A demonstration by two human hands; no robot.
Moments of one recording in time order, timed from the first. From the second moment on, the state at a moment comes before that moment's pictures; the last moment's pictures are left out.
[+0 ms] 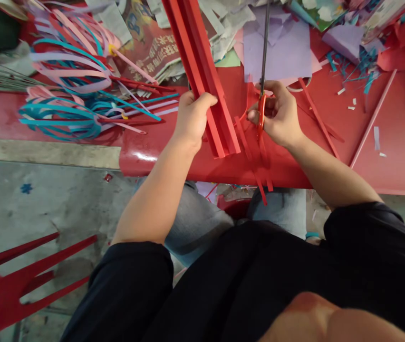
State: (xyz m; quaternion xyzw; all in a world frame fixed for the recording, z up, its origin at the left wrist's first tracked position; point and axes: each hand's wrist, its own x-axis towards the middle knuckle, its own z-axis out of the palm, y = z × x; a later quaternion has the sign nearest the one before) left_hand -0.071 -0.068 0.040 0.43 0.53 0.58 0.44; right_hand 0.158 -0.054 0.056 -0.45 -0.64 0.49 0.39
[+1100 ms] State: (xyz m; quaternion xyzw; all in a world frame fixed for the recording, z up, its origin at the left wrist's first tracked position) left_hand -0.055 -0.084 0.042 0.39 0.49 0.59 0.51; right_hand 0.168 -0.059 0.025 -0.20 -0.77 0.13 0.60
